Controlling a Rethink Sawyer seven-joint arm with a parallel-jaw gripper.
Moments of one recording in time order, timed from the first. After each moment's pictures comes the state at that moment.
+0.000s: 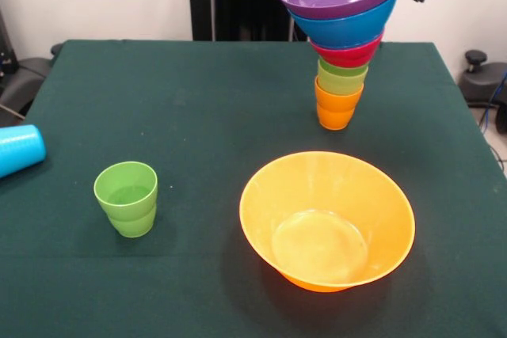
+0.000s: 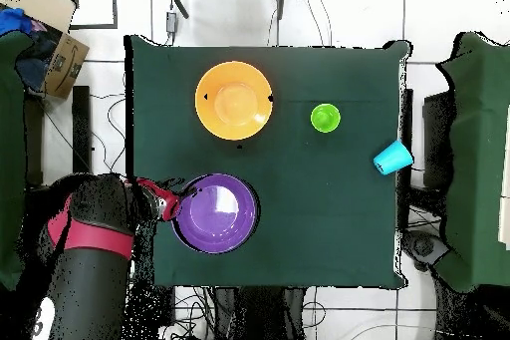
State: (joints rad) arm 0.50 -0.75 -0.31 1.51 -0.50 0.81 2.67
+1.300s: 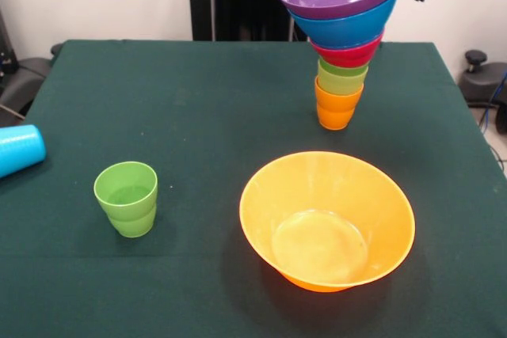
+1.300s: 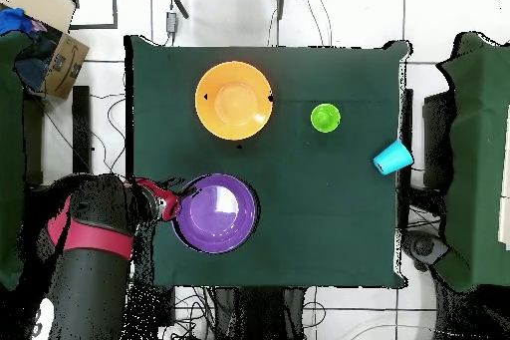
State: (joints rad) arm 0.50 -0.76 -0.31 1.52 -0.50 0.81 2.67
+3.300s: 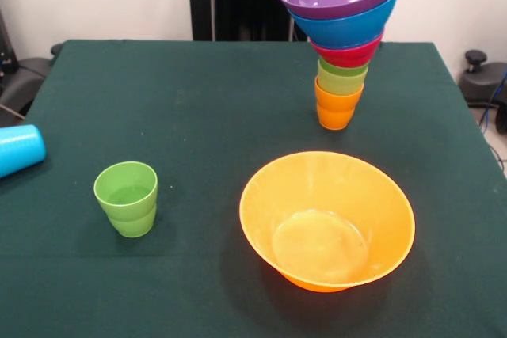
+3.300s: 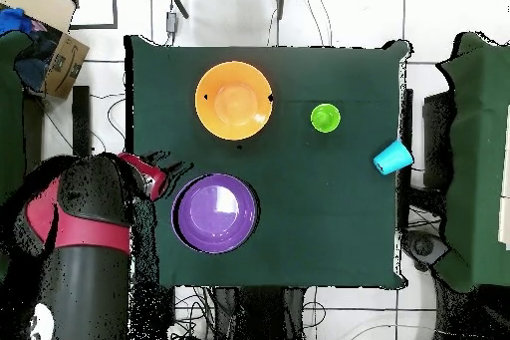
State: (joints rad) arm 0.43 -0.83 -0.25 1.45 -0.49 0.81 2.67
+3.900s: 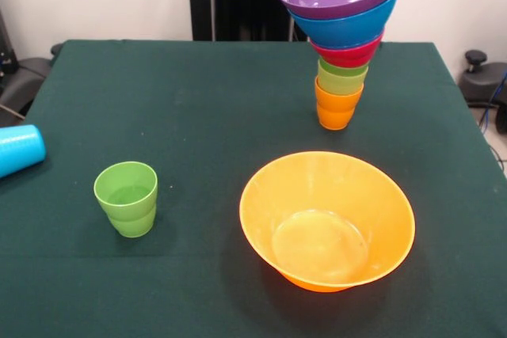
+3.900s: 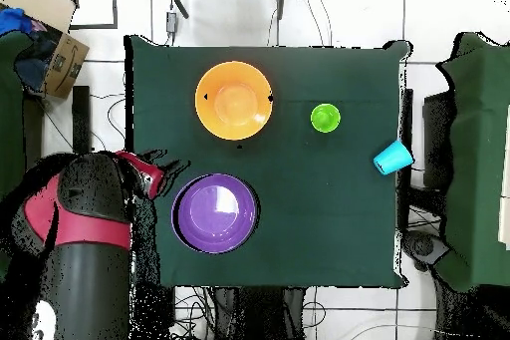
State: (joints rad) arm 0.42 -0.84 -0.23 1.45 -0.49 0.81 2.67
